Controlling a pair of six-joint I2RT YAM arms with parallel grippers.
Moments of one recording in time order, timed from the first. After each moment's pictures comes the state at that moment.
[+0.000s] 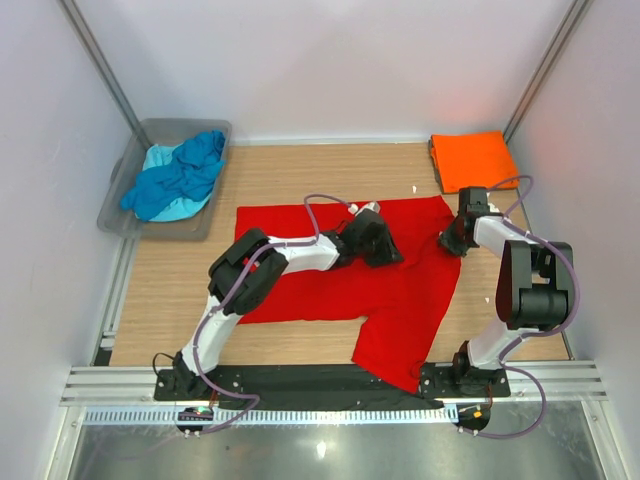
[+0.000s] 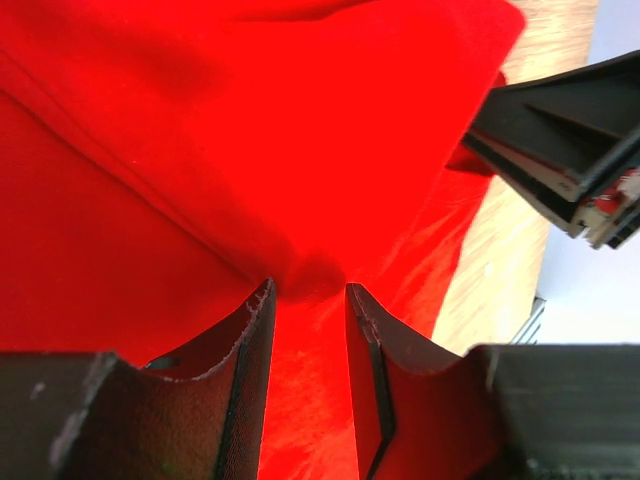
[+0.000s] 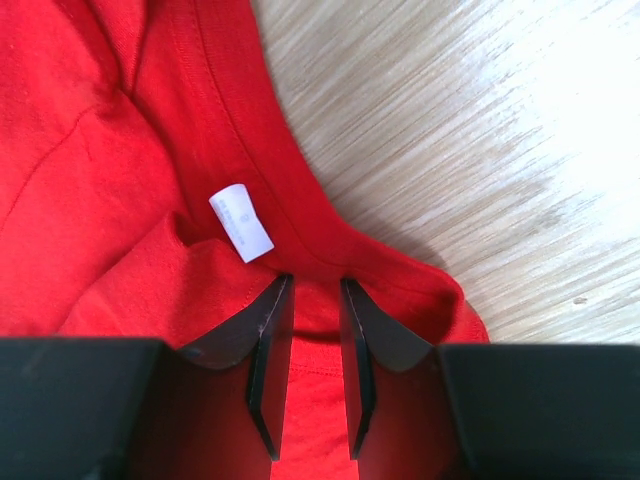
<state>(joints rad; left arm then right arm) -0.91 2.20 1.47 0.08 0.10 -1.05 -0.07 1.66 0.93 -0.36 0.07 0.66</state>
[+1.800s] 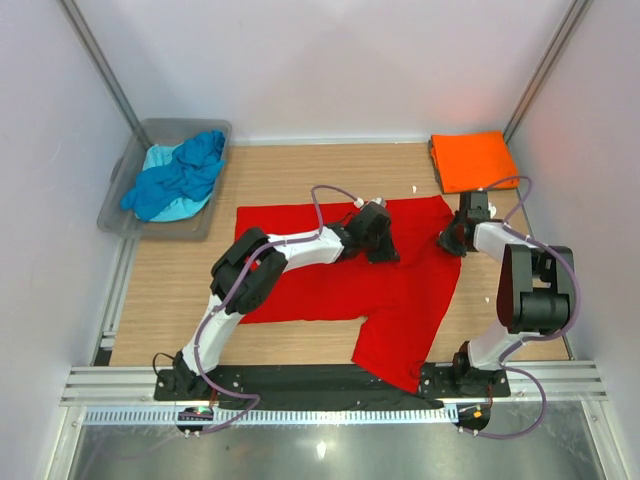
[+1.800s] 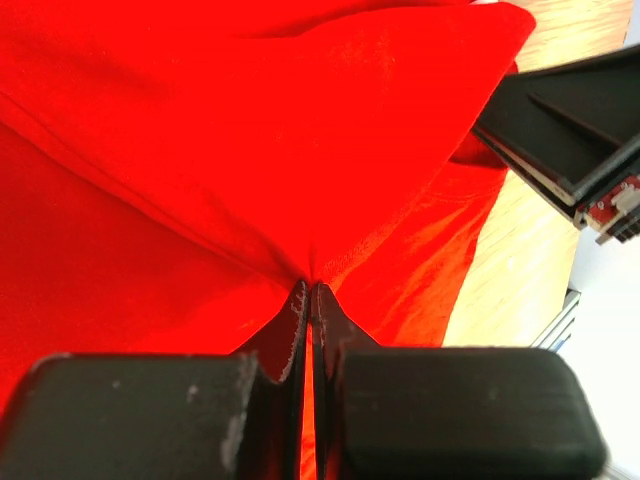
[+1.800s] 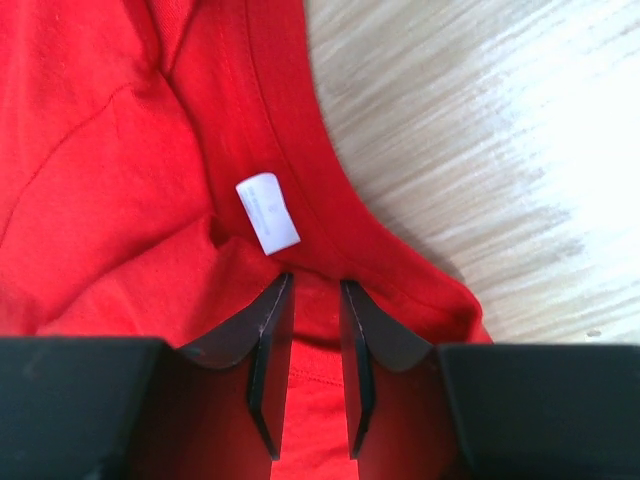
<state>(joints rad) -0.91 2.23 1.59 -0.09 0.11 -0.96 -0.07 1.62 0.86 -0.25 0.03 0.57</state>
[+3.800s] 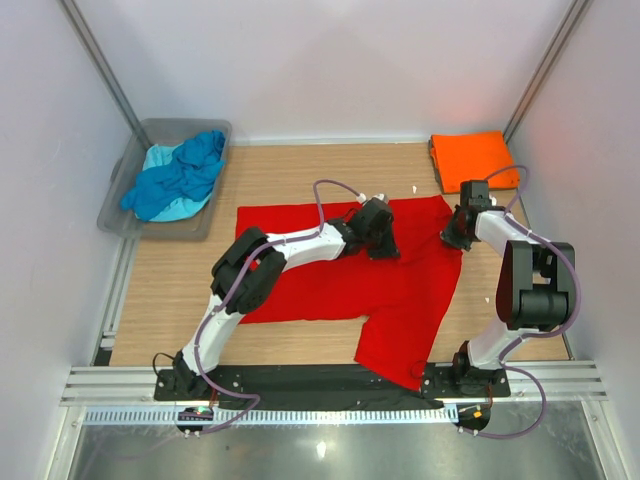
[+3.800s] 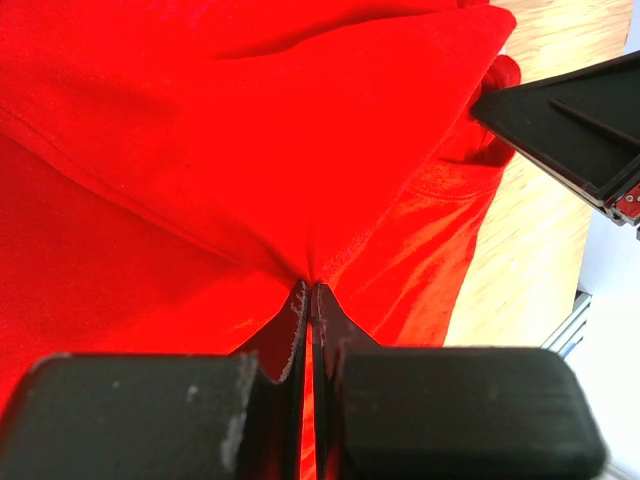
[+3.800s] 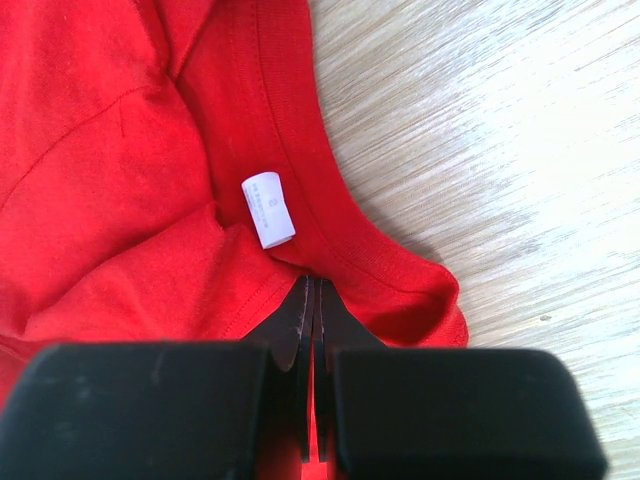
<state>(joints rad) -0.91 2.23 1.65 -0.16 0.09 -0.93 -0.07 1.65 0.99 -0.41 0.06 0.50</state>
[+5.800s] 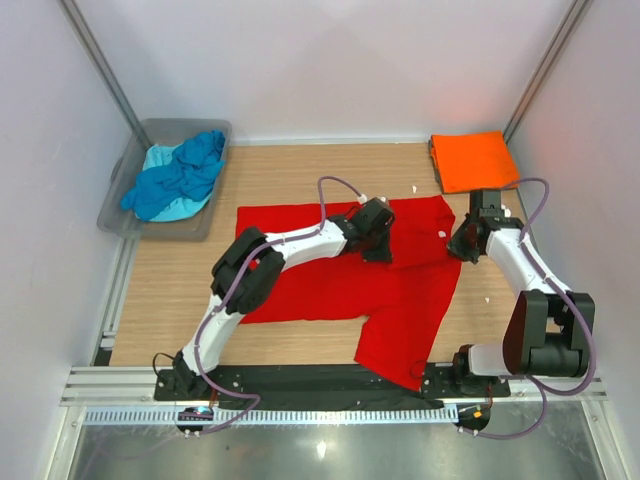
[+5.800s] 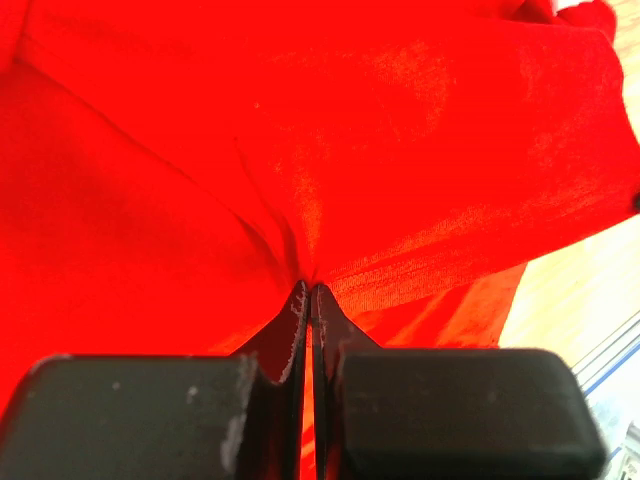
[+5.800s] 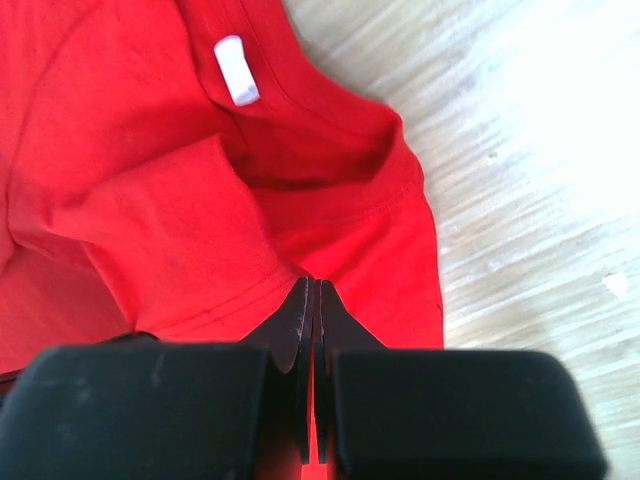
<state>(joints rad) -0.91 2.23 1.70 -0.32 0.07 -0.83 -0.07 1.37 0.91 -0.61 0.06 0.60</state>
